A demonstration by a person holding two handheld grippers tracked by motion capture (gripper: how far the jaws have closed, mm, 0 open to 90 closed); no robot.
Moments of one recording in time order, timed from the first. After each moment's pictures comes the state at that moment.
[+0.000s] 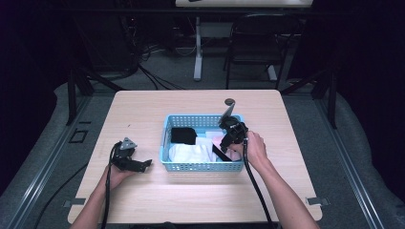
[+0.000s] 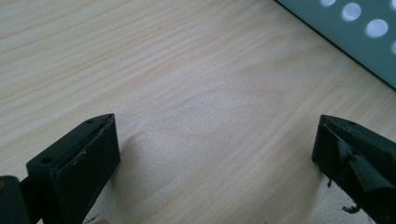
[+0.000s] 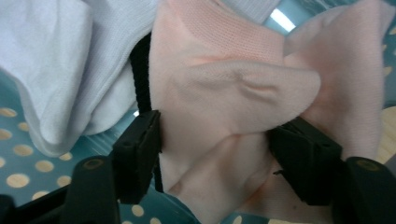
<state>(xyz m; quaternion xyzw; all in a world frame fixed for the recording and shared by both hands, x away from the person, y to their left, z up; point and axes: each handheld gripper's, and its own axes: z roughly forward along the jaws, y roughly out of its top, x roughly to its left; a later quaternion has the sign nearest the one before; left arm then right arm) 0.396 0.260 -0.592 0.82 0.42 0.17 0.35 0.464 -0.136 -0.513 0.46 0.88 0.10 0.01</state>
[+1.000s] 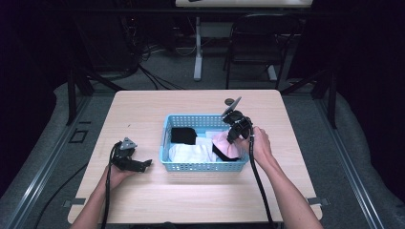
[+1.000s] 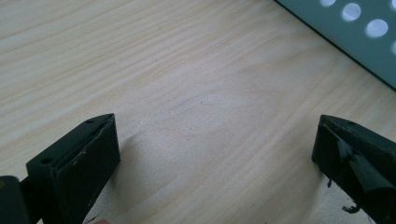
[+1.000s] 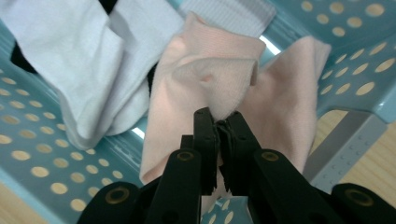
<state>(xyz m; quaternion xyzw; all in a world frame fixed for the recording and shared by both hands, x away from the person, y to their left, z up) 0.396 0.259 -0.592 0.82 0.42 0.17 0.35 0.456 -0.146 -0.477 0.45 0.88 0.14 0.04</state>
